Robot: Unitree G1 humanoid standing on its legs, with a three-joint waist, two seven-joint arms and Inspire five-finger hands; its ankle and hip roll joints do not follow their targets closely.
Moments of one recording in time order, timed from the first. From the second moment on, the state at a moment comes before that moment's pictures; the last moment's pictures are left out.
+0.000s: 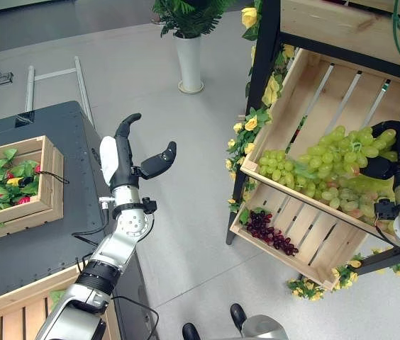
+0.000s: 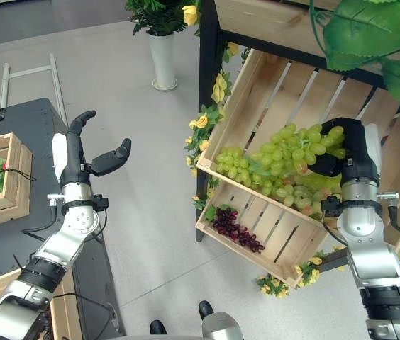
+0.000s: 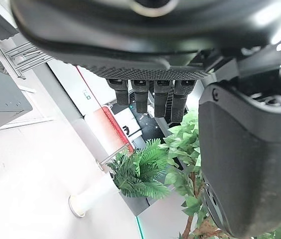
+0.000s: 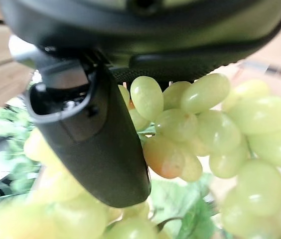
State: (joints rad) left arm -0.38 0.52 -0.29 0.33 0.06 -0.13 0.67; right arm -0.18 -0.81 -0.09 0.07 0.05 0.09 -0.31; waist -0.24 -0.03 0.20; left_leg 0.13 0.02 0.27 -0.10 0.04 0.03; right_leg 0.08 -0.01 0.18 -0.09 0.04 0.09
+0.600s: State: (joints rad) left arm -0.39 0.52 -0.33 0.27 -0.03 -0.03 0.65; right arm -0.37 -0.90 0.06 0.38 0.01 0.16 -0.23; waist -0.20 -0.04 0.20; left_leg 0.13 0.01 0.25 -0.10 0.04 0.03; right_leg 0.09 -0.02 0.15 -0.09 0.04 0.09
